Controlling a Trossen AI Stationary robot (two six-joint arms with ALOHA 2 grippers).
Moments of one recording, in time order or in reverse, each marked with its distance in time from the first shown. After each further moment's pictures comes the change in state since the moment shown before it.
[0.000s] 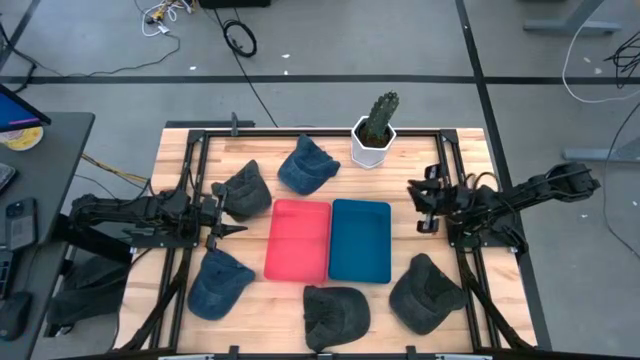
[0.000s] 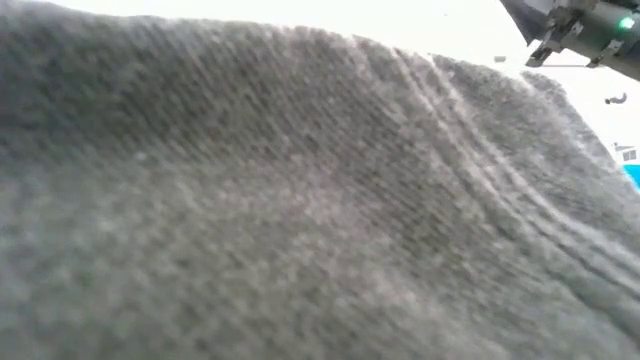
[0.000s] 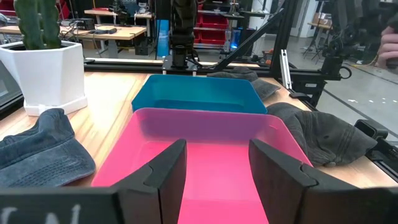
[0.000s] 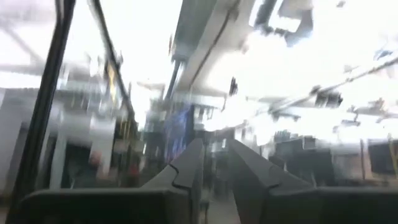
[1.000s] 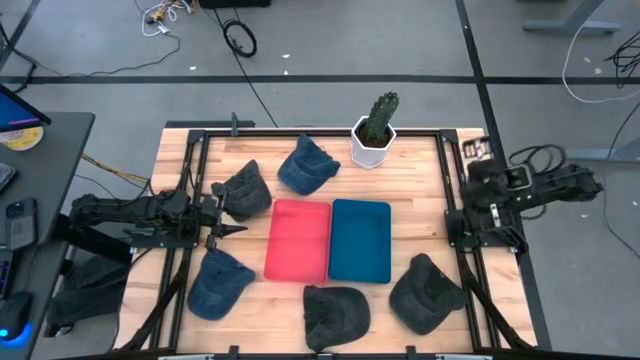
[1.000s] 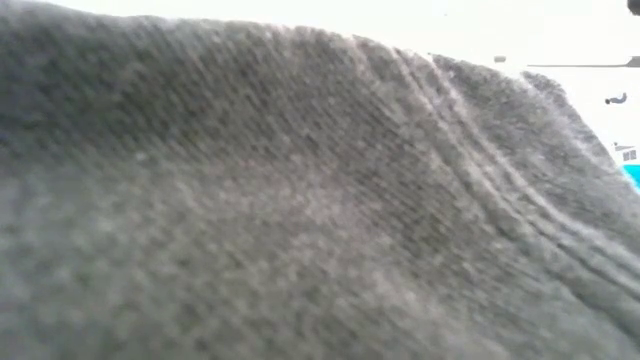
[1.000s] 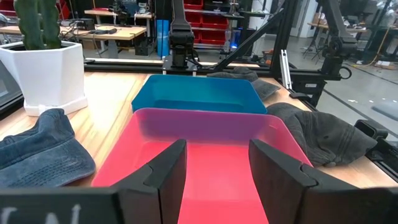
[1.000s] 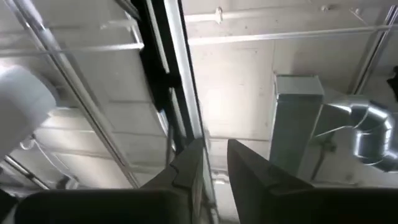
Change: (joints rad) left arm 0.000 0.000 0.000 0.000 0.000 0.000; right arm 0.001 -0.151 0.544 -0.227 -0.489 0.145
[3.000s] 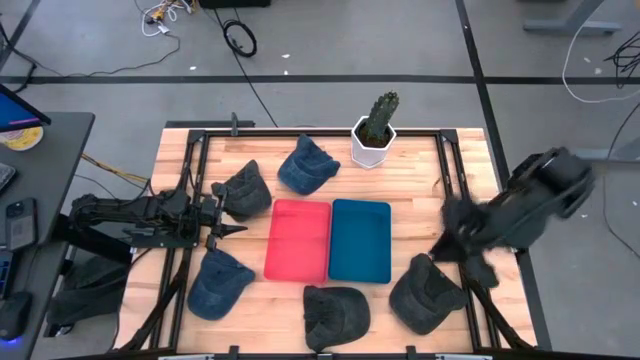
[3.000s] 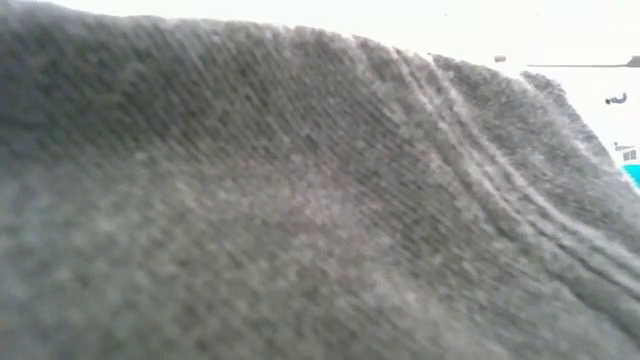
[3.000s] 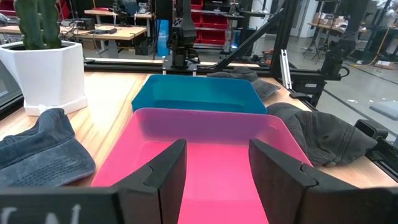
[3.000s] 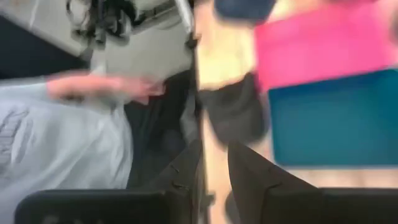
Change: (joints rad) left arm 0.000 0.000 0.000 -0.001 0.000 0.000; right arm 0.577 0.729 1.644 -2.856 0.350 0.986
